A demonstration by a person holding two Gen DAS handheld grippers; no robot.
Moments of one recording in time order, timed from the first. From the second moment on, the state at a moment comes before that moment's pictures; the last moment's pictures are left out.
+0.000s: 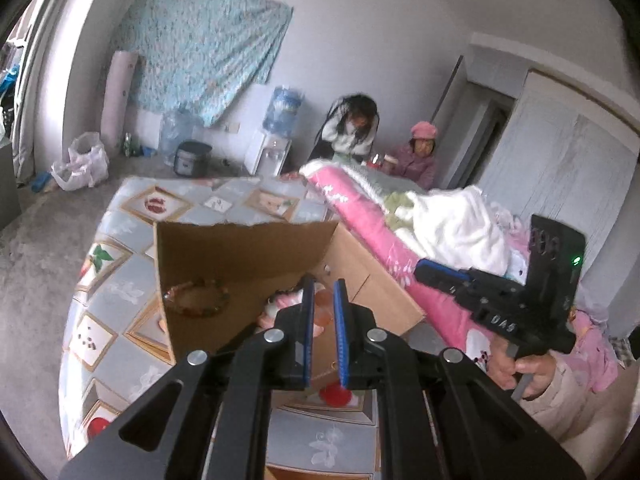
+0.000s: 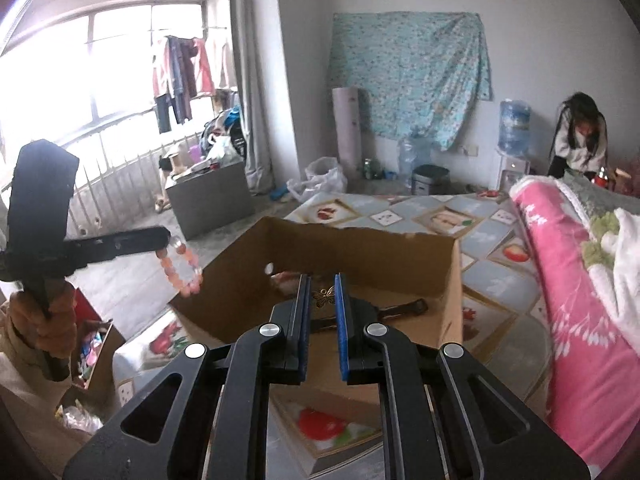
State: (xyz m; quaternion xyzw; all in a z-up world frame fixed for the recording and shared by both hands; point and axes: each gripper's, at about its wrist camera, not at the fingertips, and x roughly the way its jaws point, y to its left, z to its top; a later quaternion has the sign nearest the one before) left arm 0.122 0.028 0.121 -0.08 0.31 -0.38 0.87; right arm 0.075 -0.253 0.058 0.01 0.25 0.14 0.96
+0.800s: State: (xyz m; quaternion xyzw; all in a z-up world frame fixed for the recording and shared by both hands) left arm 0.175 -0.071 0.039 -0.09 0.46 -0.44 0.77; right arm 0.108 -0.301 0.039 0.07 0.28 0.12 0.95
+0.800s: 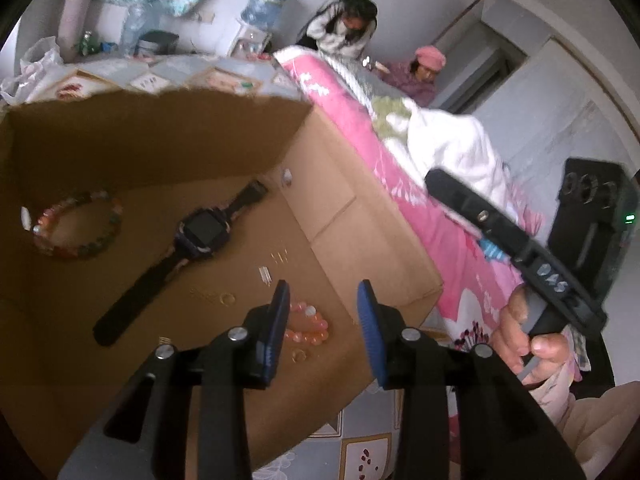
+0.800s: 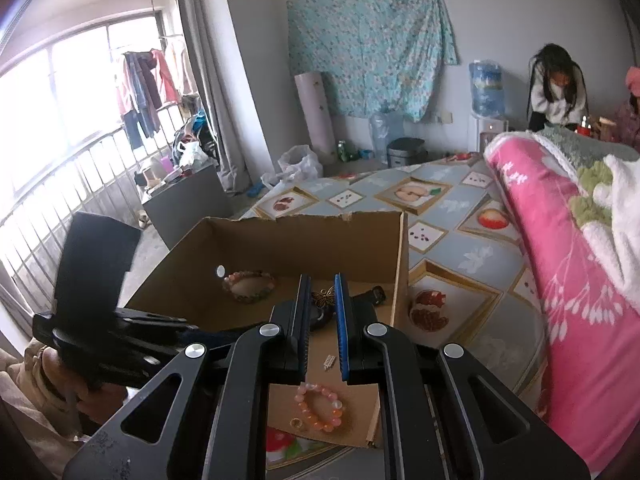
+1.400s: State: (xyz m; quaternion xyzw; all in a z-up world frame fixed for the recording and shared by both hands) left arm 0.140 0.074 0.090 -0.08 0.32 -0.28 0.90; right arm 0.175 -0.231 0.031 0.05 0.42 0.23 0.87
